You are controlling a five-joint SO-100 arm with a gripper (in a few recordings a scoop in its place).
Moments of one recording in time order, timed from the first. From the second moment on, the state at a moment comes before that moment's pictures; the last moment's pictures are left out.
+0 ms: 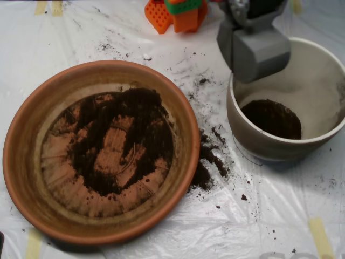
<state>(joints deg) -18.1 98.6 67.8 89.3 -1.6</state>
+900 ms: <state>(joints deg) -25.1 92.6 61.5 94.5 -0.3</state>
